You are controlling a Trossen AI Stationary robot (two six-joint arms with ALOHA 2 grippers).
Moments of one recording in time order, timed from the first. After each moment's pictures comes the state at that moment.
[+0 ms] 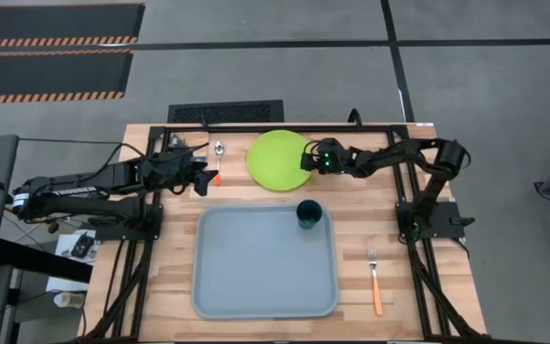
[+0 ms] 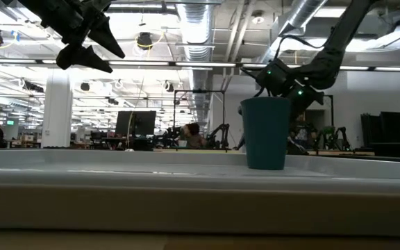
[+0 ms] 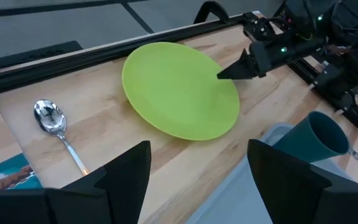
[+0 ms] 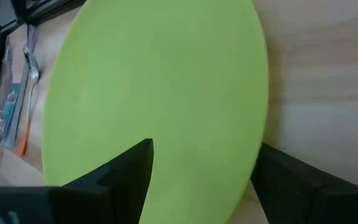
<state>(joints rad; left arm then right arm) 0.19 0.74 0.68 -0.51 -0.33 -0.65 -0.51 1.75 0.70 0.32 0.05 1.03</state>
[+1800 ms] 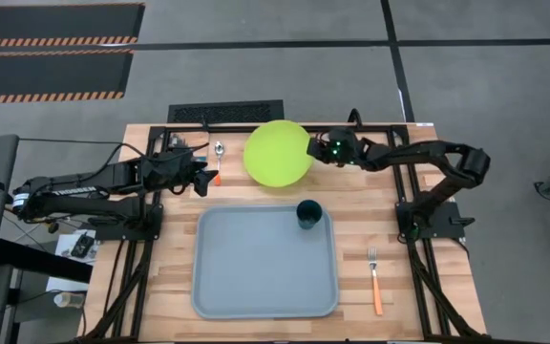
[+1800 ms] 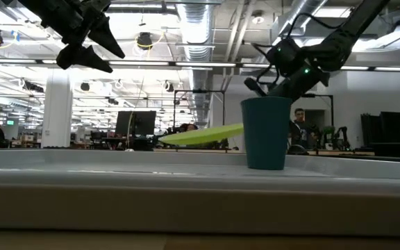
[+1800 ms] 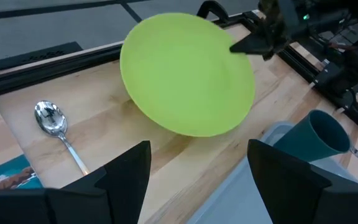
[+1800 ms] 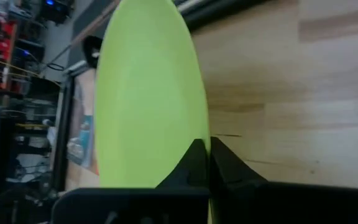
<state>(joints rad) 0.19 0.74 0.68 -0.51 -0.33 -0.64 -0.56 1.54 0.70 0.27 0.00 1.12</state>
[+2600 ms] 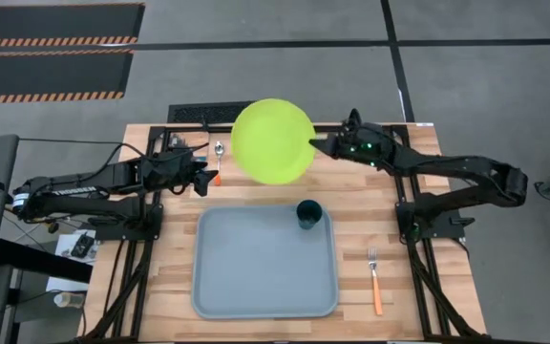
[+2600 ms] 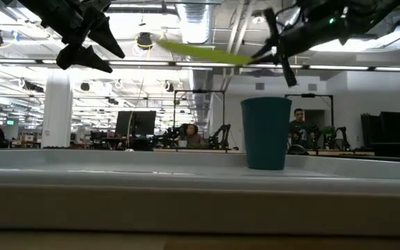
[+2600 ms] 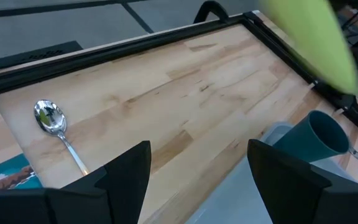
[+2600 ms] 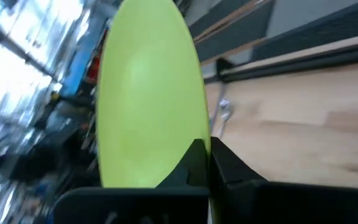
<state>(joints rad) 0.19 0.74 0.68 -0.51 -0.33 -0.65 -0.42 1.16 0.70 0.27 0.00 1.07</state>
